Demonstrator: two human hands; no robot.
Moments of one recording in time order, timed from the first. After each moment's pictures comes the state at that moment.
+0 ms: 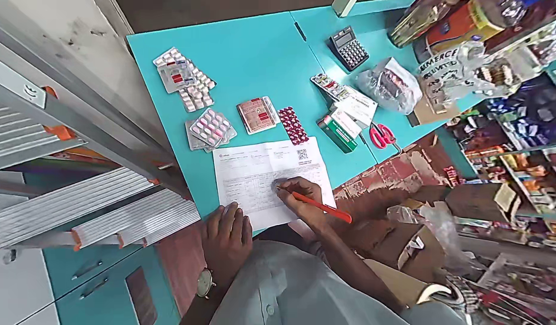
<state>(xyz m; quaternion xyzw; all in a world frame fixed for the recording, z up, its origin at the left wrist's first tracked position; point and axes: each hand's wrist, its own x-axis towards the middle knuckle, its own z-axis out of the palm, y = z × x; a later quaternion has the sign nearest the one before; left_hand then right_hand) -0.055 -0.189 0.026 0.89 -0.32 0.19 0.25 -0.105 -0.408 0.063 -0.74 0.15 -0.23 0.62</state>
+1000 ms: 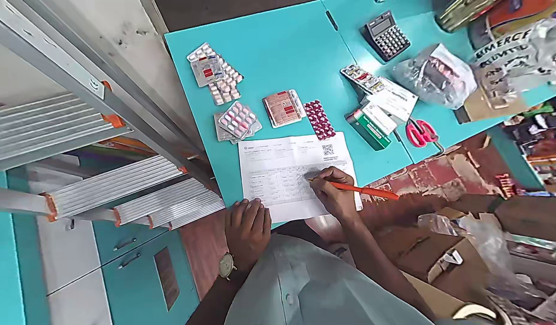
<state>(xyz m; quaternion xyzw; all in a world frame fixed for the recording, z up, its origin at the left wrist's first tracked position) -0.054 -0.184 0.022 0.87 -0.33 0.22 0.28 -0.107 -0.429 0.052 -0.64 0.15 -0.24 0.71</state>
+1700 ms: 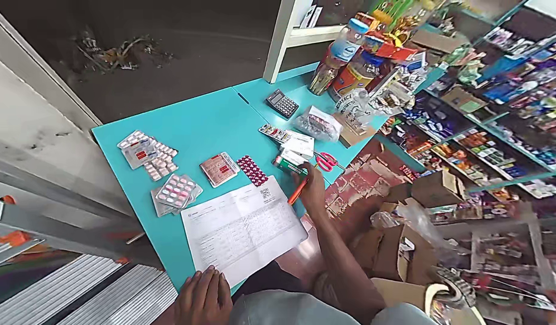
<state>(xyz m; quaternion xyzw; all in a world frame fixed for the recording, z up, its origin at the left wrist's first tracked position) -0.056 -0.186 0.027 0.88 -0.31 0.21 0.29 -0.101 -0.543 0.106 -0.86 0.40 -0.28 0.16</state>
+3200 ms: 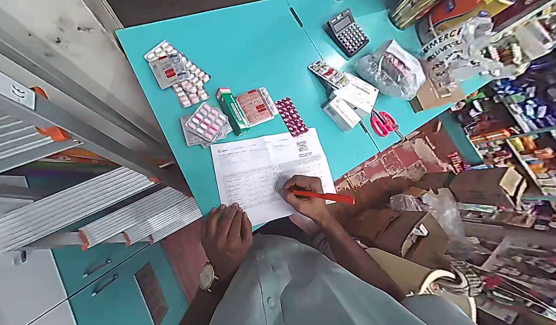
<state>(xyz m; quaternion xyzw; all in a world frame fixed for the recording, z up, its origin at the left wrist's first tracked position) -0.055 -0.184 0.024 0.88 -0.31 0.21 0.30 -0.117 -0.418 0.051 -0.80 0.08 -0.21 0.56</state>
